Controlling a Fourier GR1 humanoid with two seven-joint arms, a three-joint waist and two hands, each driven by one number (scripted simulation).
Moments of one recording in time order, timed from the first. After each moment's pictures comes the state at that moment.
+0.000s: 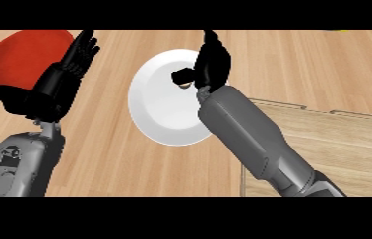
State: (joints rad) left arm -0.37 0.30 -0.01 -1.55 0.09 -0.04 0.10; right arm -0.99 0.00 0.49 -0.84 0.66 -0.72 0.94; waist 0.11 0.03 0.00
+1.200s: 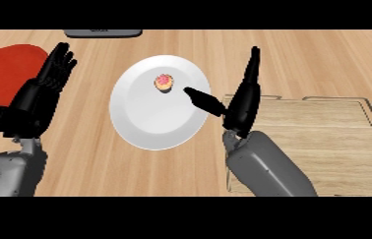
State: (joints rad) left arm -0.25 0.31 0.06 -1.61 0.08 -0.03 0.10; right arm -0.56 -0.09 0.53 -1.35 0.65 -1.09 0.82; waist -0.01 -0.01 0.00
